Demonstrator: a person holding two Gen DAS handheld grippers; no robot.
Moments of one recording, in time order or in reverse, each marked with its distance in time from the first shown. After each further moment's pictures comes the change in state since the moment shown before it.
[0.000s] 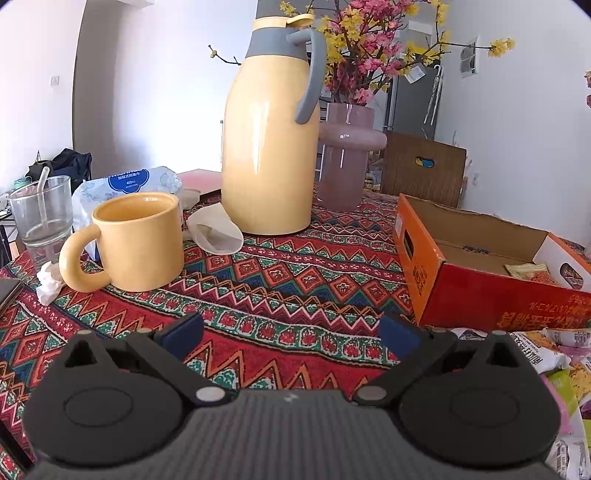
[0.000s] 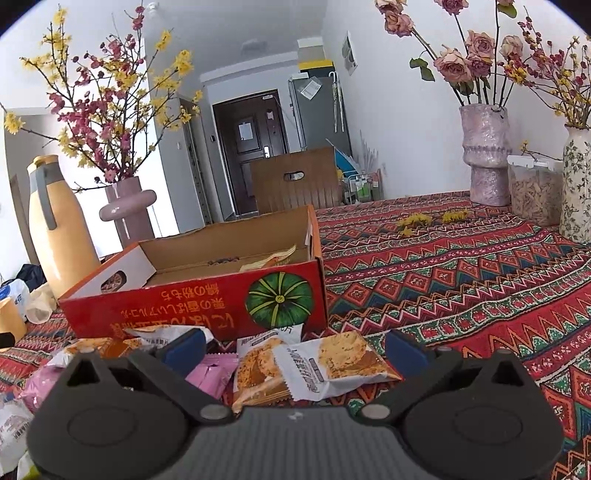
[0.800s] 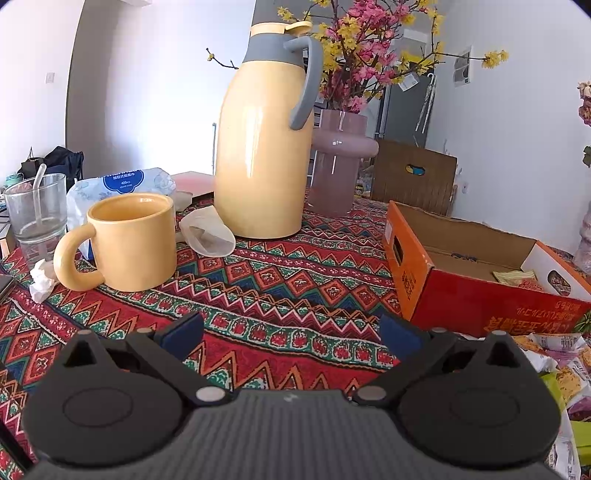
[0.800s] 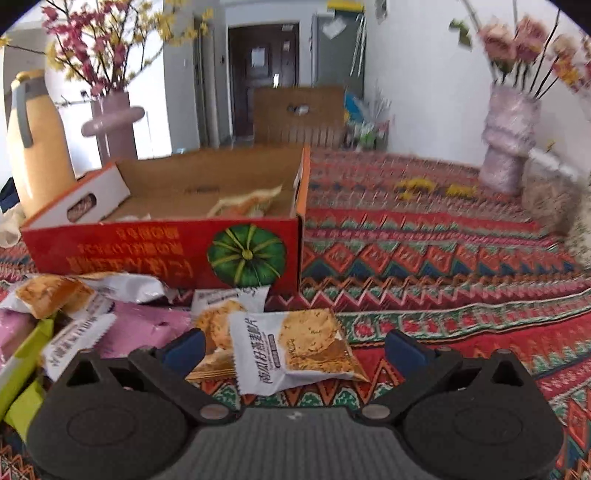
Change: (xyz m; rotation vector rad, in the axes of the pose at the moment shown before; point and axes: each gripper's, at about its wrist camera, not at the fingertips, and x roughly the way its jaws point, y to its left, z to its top) left arm -0.004 0.003 -0.002 -0.020 -0.019 -0.039; right arm 0.045 -0.008 0.019 -0.157 0.267 -0.054
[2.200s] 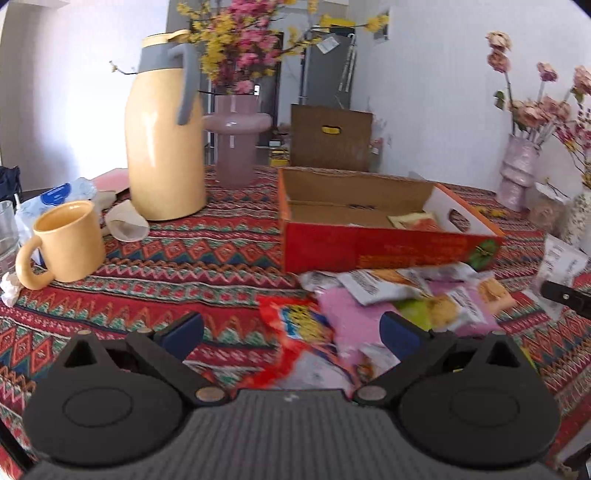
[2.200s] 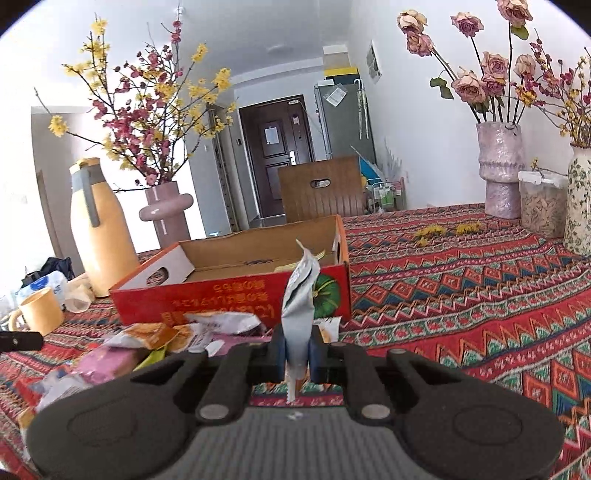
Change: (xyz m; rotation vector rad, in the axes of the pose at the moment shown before) left arm -0.078 -0.072 -0.013 0.166 0.112 -0.192; right arm -0.096 0.019 -0.048 0.115 -0.290 0.132
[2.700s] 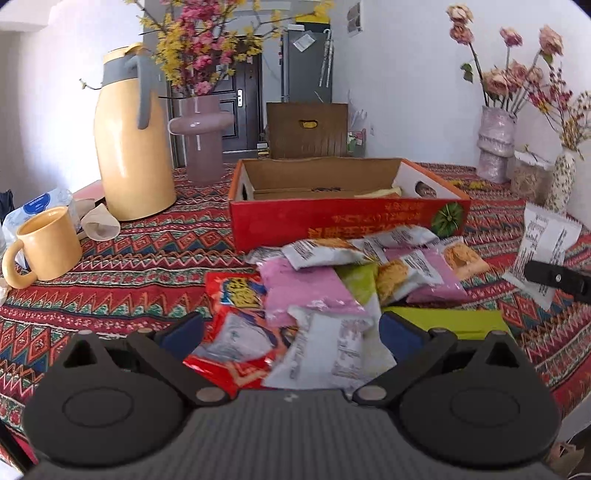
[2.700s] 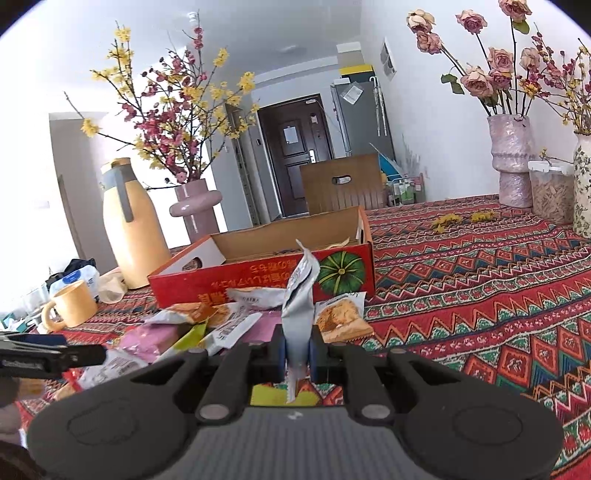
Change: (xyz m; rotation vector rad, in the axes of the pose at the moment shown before) left arm -0.002 -0.057 -0.030 0.094 -0.002 0.014; right arm -0.035 0.008 -0.022 0.012 0.002 0.078
